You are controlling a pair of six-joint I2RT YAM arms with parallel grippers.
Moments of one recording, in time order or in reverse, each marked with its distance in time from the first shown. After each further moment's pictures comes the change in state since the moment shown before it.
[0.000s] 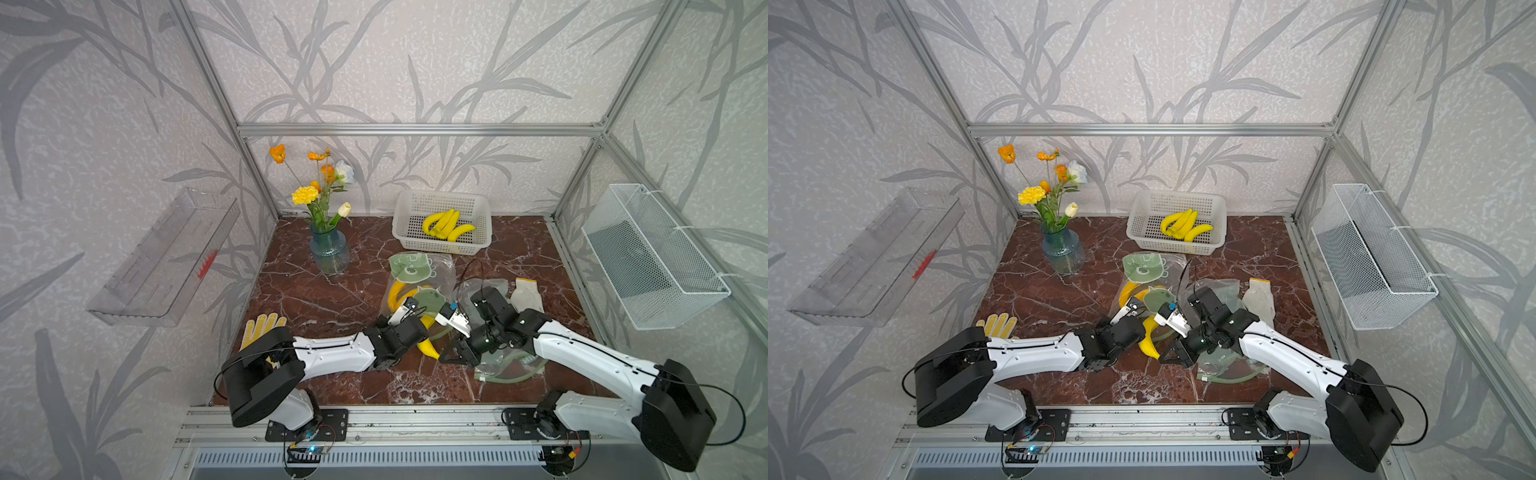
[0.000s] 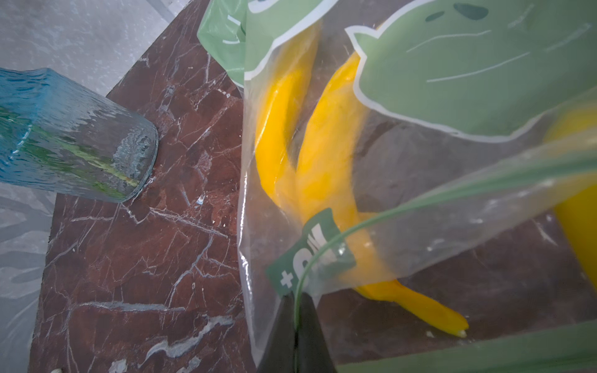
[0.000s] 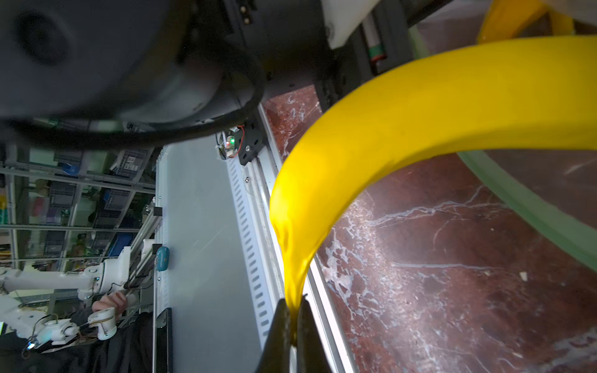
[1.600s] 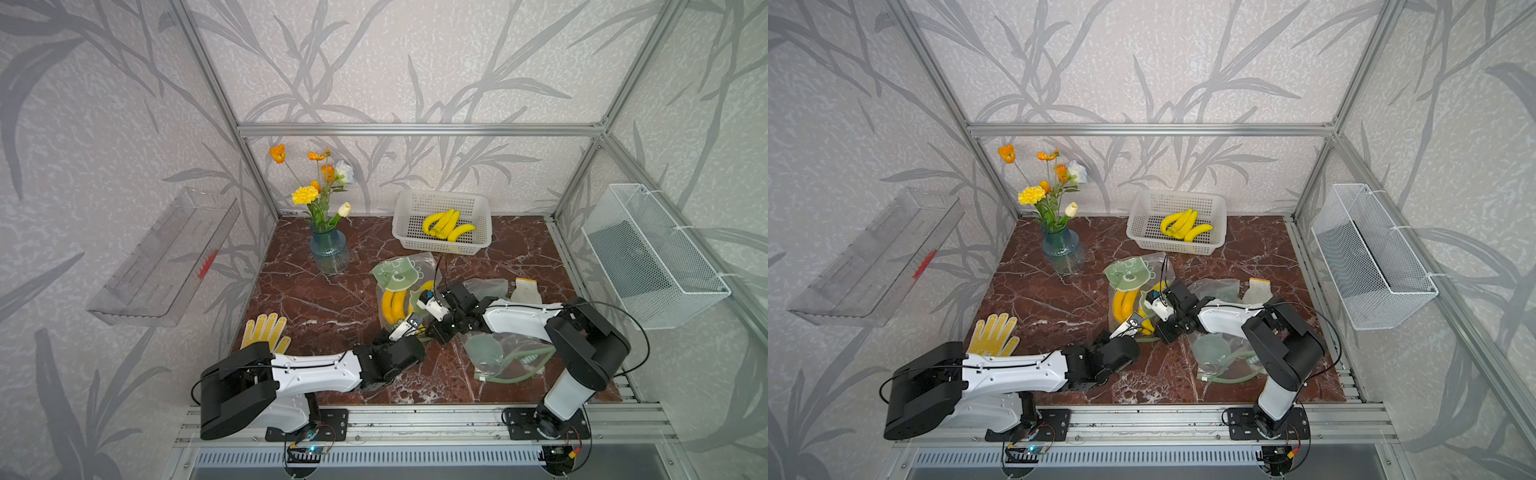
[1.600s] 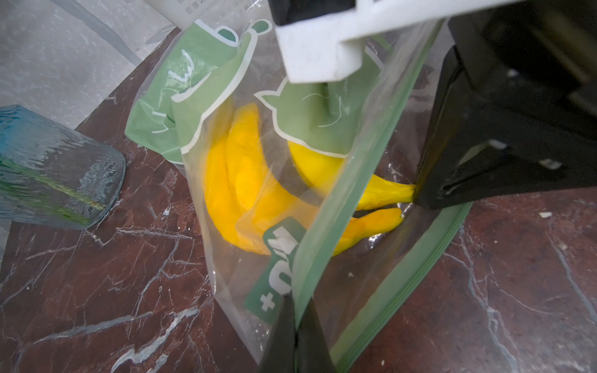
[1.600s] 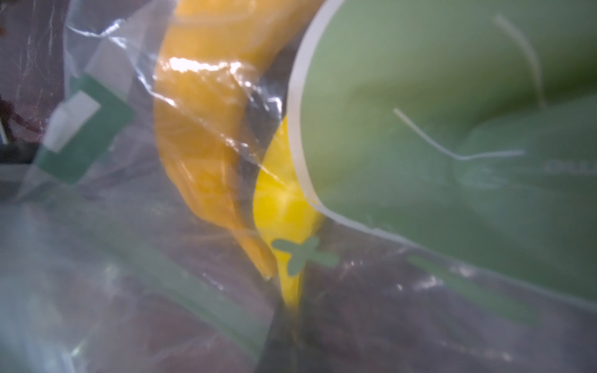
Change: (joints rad) left arm -0.146 -0.148 -0.136 0.092 0.017 0.015; right arm 0.014 0.545 0.152 0.309 0.486 -0.056
